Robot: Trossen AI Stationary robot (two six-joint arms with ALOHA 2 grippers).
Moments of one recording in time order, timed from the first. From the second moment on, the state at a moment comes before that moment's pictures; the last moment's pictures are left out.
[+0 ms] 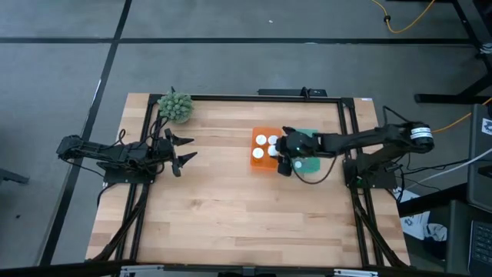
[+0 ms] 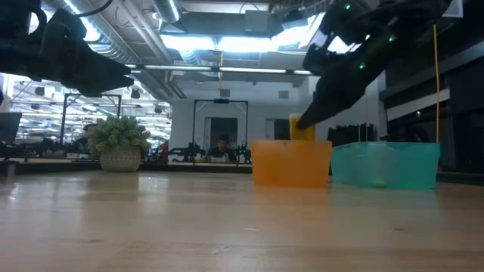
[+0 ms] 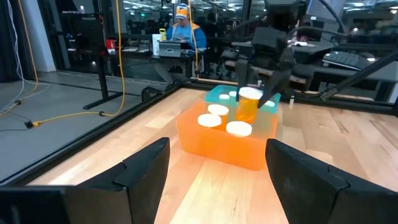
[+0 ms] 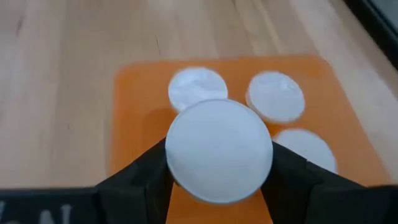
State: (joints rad) left arm -0.14 0.11 0.01 0.07 -0.50 -0.08; right arm -0.07 1.39 0.69 -0.03 0.15 0.02
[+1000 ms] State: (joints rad) left arm -0.14 0.11 0.01 0.07 -0.50 -0.08; right arm -0.10 1.48 0.74 0.00 0.09 0.08
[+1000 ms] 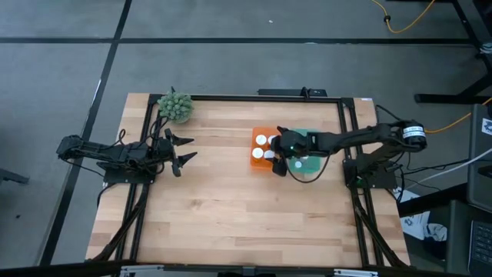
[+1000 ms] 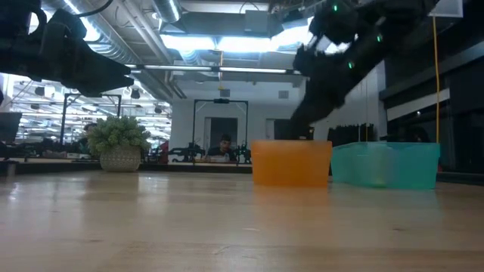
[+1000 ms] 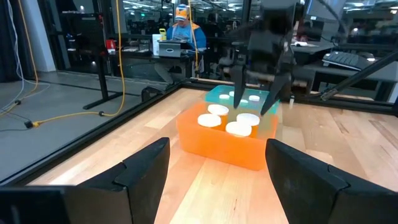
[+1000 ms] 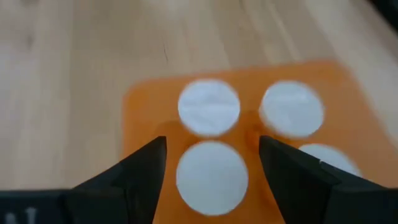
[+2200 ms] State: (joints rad) left arm -0.14 0.11 0.01 0.07 -0.44 -0.03; right arm 0.08 0.65 0.53 -0.13 0.05 0.33
